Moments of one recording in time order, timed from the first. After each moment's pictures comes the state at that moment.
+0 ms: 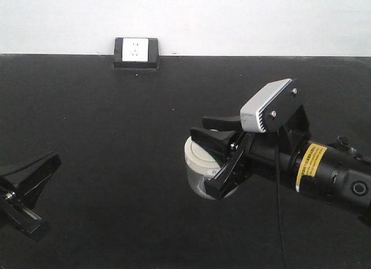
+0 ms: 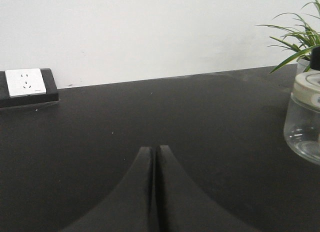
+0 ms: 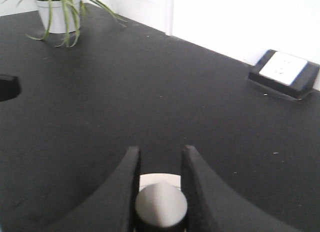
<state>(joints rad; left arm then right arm) 0.01 0.95 -0.21 0.83 -0.80 -0.73 0.51 1.23 -0.68 -0.97 -0.40 0.82</state>
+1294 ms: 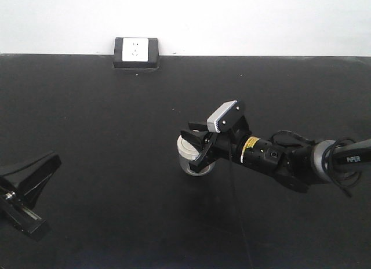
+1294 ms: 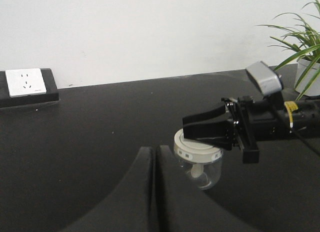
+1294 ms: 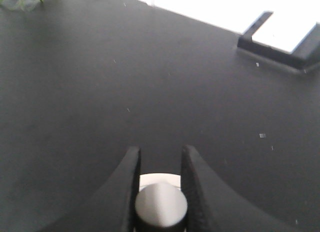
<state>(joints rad) 0.01 0.95 -0.21 0.83 -0.80 -0.73 0.30 2.05 -0.96 -0.77 -0.91 0.35</state>
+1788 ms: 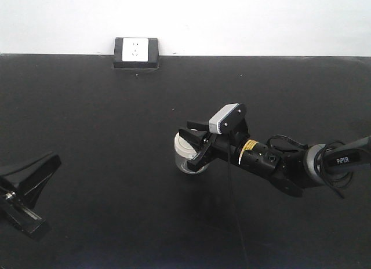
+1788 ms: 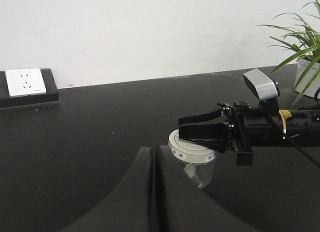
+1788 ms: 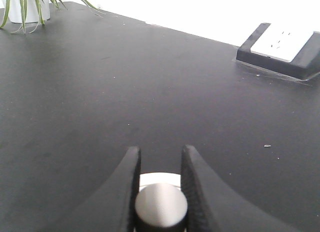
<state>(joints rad) 0.01 0.95 -0.21 0.83 -0.80 -0.73 0.30 2.10 -0.97 -0.73 -1.01 0.33</state>
